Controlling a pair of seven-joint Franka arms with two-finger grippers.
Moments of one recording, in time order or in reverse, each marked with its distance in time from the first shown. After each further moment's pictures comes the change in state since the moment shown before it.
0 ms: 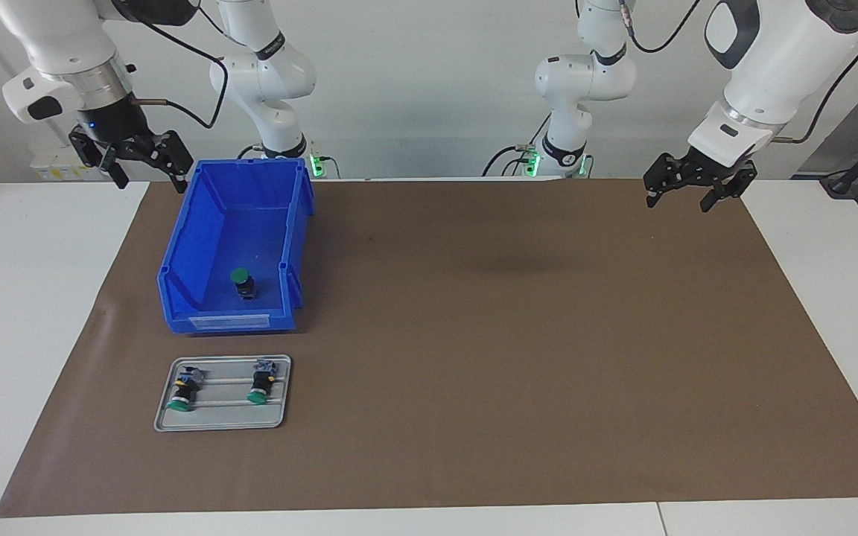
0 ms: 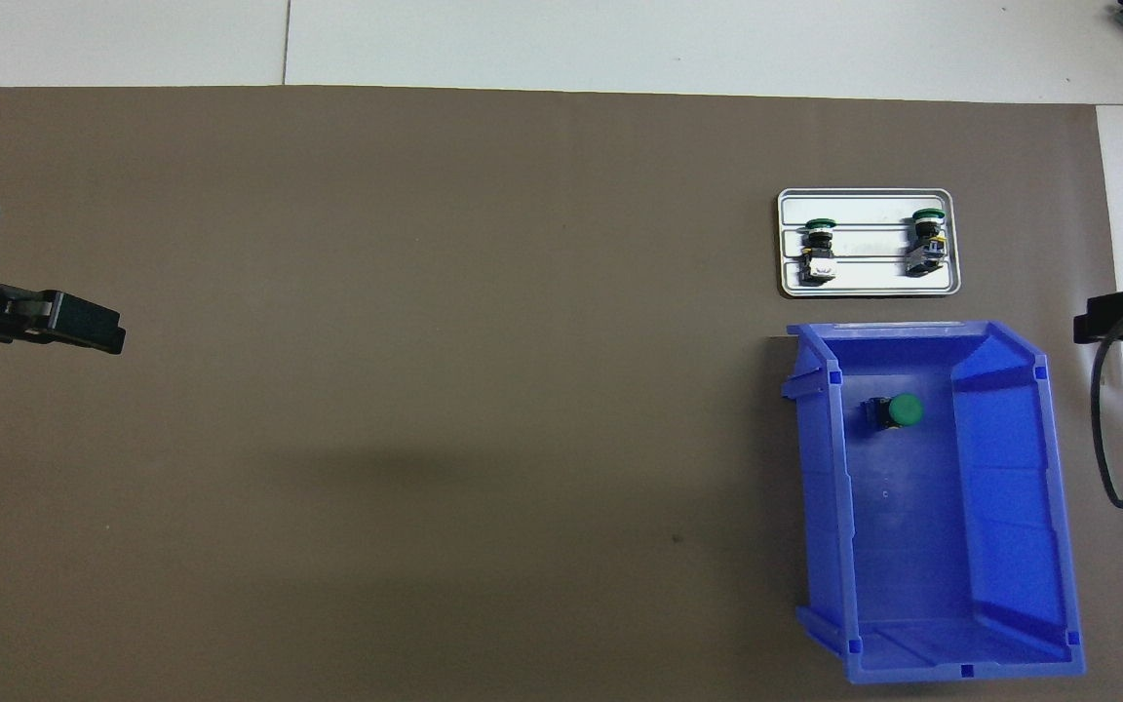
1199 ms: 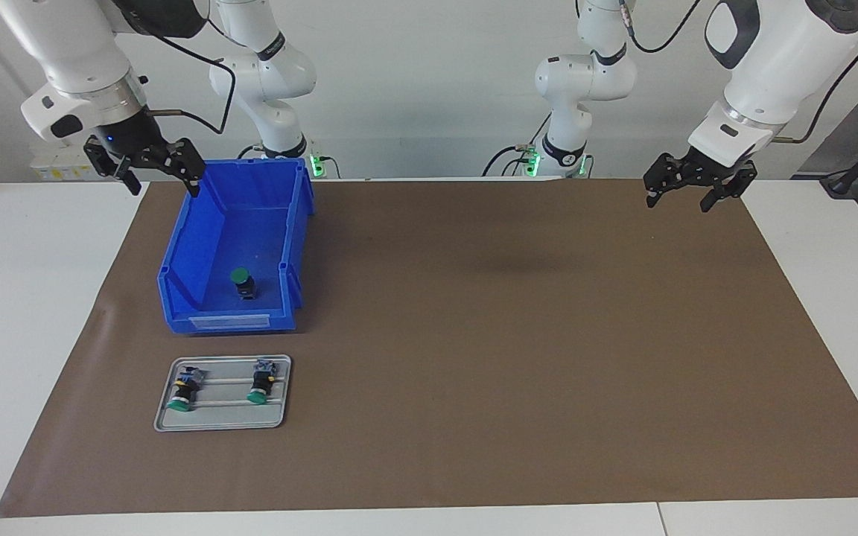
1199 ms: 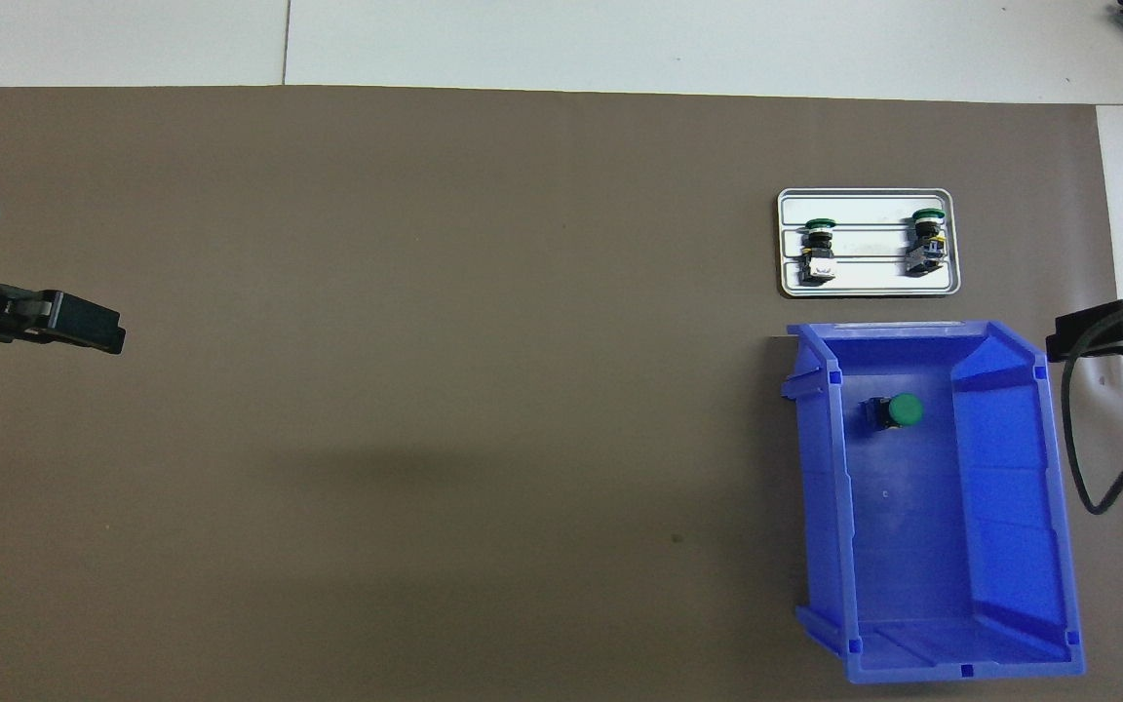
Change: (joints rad) left arm 0.000 0.000 0.000 0.000 0.000 0.000 0.000; right arm 0.070 0.015 -0.046 -0.001 0.000 -0.056 -0.038
